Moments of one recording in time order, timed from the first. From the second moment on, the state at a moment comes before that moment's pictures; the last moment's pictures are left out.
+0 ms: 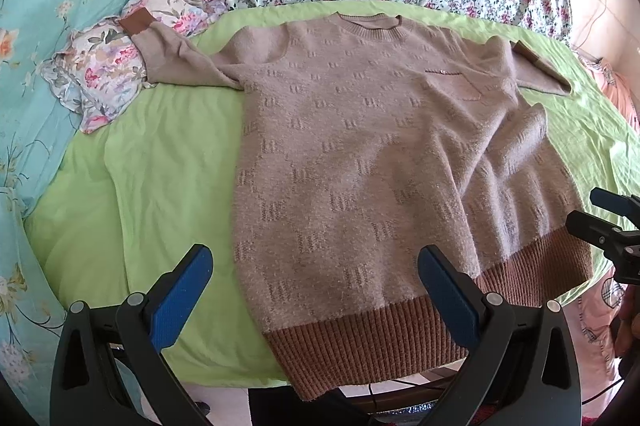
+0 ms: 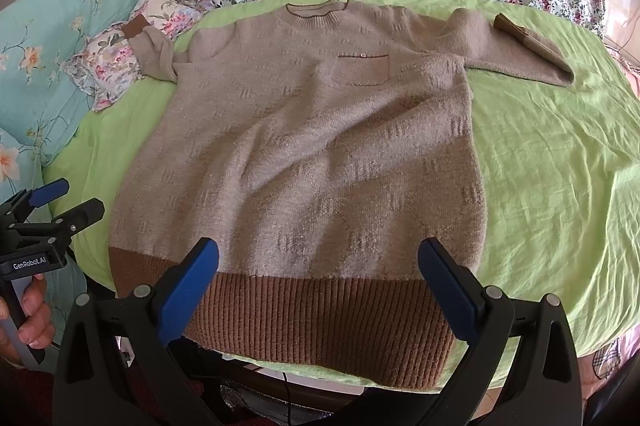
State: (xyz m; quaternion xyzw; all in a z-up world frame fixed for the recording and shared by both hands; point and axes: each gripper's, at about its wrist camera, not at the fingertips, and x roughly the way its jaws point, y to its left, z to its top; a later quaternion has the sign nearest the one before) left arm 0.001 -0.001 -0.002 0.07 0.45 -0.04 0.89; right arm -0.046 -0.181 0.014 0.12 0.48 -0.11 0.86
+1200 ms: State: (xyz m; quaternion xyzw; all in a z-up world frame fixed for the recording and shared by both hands) left arm 0.092 -0.004 -0.017 0.04 0.45 -0.04 0.89; right arm 0.016 -0.305 0.037 0.12 0.40 -0.16 0.90
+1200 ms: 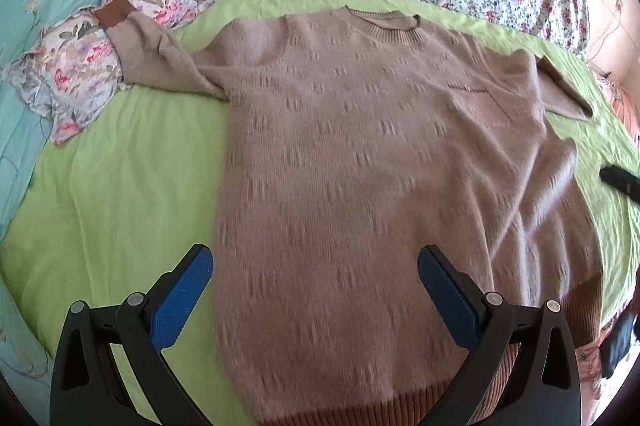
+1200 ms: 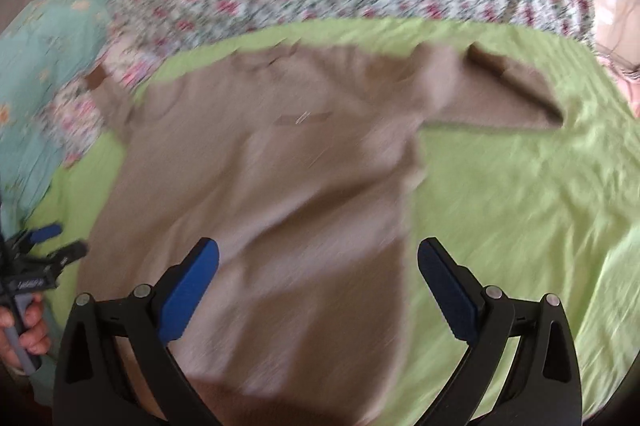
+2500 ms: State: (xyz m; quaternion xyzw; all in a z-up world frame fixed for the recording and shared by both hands) left arm 0.183 0.005 -0.051 -0.02 0.48 -0.05 0.87; right arm 0.219 -0.299 -0.016 0.28 0.36 -0.03 0.89
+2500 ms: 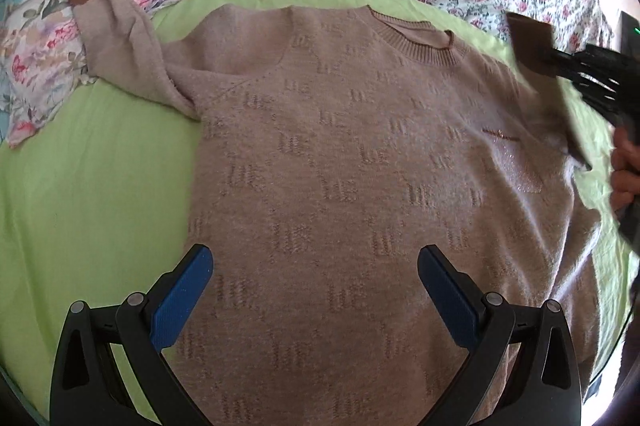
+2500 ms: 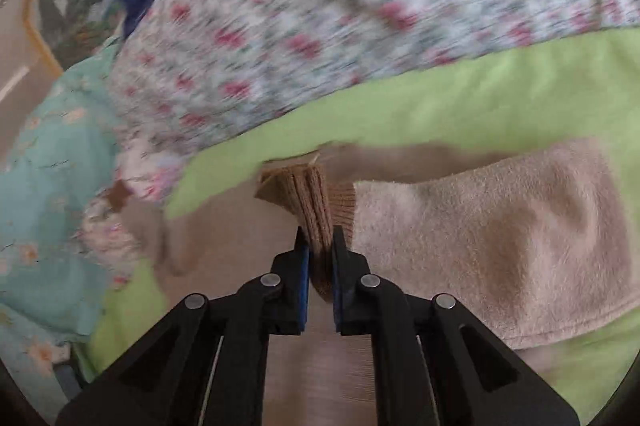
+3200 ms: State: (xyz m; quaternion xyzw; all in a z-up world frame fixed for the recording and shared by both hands) left arm 0.291 0.019 -0.071 -0.15 0.48 -0.15 0.85; right arm 0.242 -0.243 -0.045 0.30 0.37 0.02 0.88
